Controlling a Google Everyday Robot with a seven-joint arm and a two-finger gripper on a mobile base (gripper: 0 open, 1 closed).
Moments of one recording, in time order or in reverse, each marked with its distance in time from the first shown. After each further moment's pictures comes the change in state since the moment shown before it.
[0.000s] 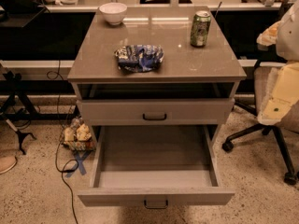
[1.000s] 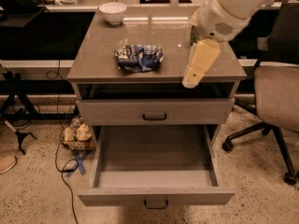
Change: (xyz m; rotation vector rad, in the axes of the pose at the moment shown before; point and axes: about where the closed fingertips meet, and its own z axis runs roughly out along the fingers) arm -0.127 -0.073 0.062 0.028 -0.207 -0.103
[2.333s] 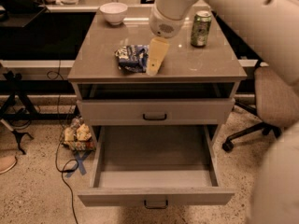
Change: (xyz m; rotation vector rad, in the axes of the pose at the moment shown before) arm -0.066 -0.076 0.113 0.008 0.068 -0.042
